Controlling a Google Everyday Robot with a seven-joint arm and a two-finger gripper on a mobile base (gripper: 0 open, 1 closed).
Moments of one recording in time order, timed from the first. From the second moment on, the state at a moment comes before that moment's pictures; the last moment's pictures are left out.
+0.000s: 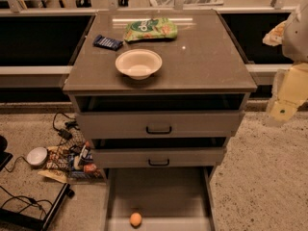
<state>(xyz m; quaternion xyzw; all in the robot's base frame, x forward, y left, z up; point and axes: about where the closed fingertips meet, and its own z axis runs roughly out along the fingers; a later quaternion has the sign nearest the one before) 0.438 -0.216 0.977 -0.60 0.78 -0.04 0.16</state>
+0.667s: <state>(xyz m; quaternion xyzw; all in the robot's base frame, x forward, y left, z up) 0.438 -0.214 0.961 -0.60 0.78 -0.03 0.18</state>
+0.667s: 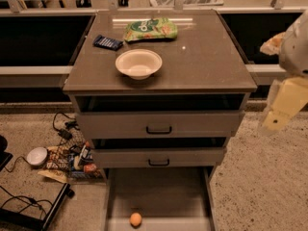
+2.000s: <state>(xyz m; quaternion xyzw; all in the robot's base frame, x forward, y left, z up) 0.475 -0.159 0.684 -0.57 0.72 0.16 0.36</state>
